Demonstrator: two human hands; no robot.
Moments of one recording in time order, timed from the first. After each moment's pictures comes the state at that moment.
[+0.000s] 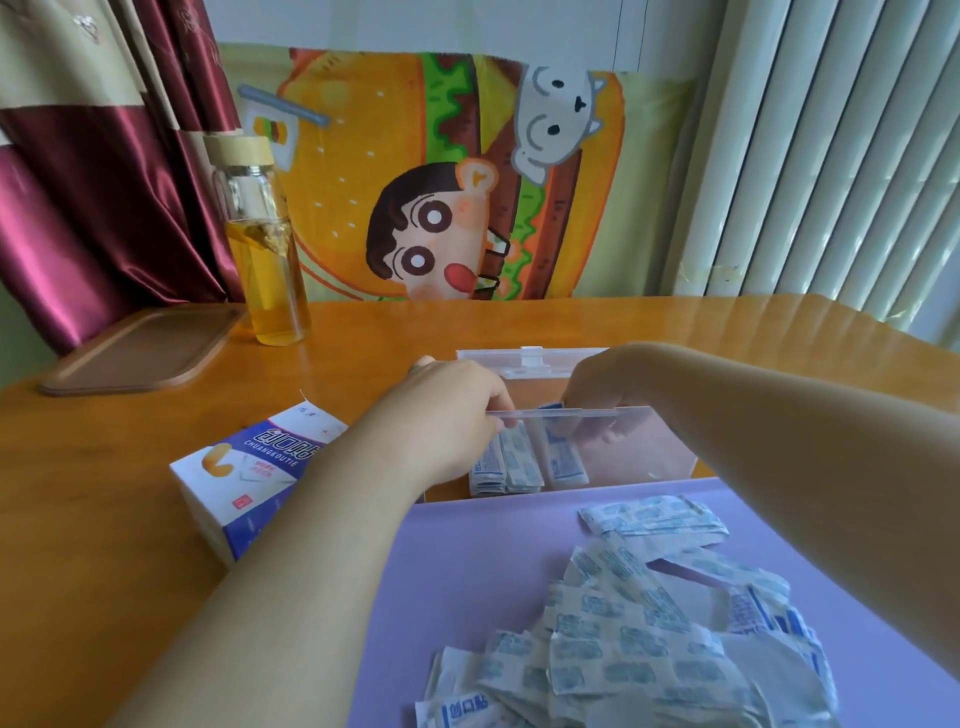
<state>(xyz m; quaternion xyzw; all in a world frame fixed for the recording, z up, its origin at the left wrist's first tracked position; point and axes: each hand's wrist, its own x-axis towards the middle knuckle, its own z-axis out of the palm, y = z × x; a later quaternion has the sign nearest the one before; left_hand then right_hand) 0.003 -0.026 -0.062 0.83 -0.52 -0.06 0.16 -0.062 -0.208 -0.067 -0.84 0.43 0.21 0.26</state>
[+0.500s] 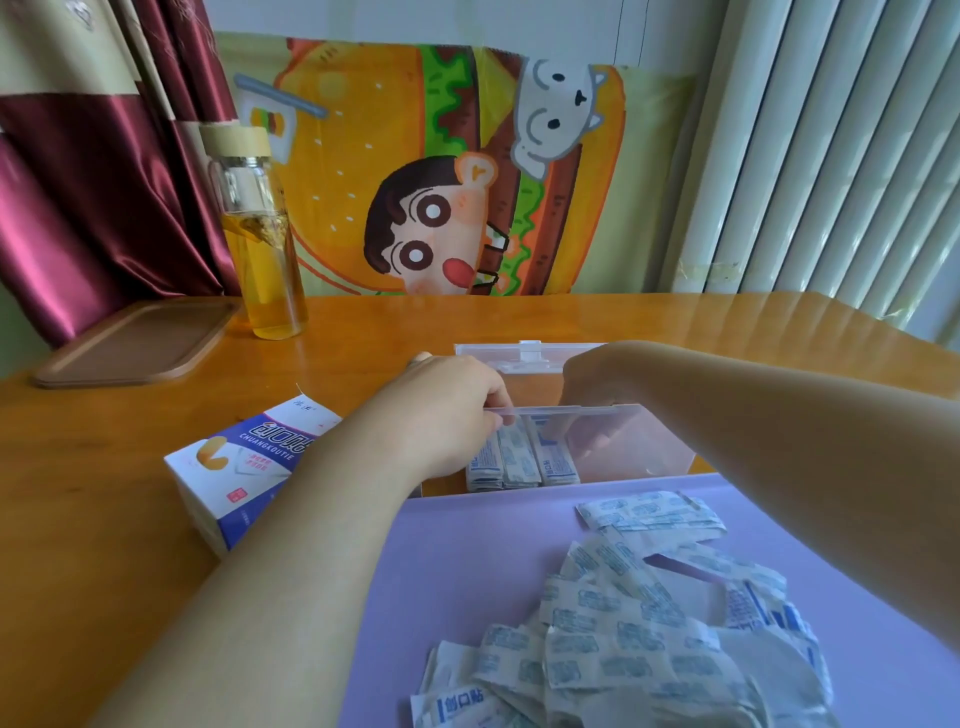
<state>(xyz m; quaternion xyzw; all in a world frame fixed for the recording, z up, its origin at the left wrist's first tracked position) 0.002 -0.025 -0.062 0.83 -0.53 -0.06 0.16 -0.058 -0.203 -0.067 -0.85 0.41 0.18 0.27</state>
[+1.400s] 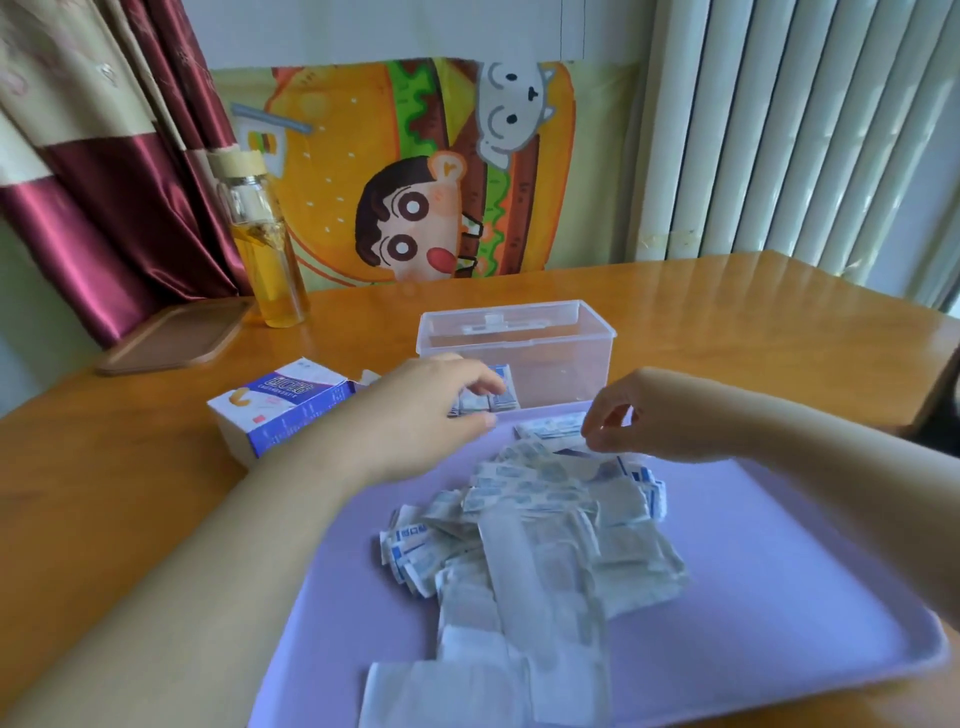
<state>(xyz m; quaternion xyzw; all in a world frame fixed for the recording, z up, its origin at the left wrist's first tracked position) -0.075 0.032 -0.057 0.78 -0.60 -0.06 0.18 -0.240 -0.130 -0.072 -0.95 0.25 -0.01 0.19</state>
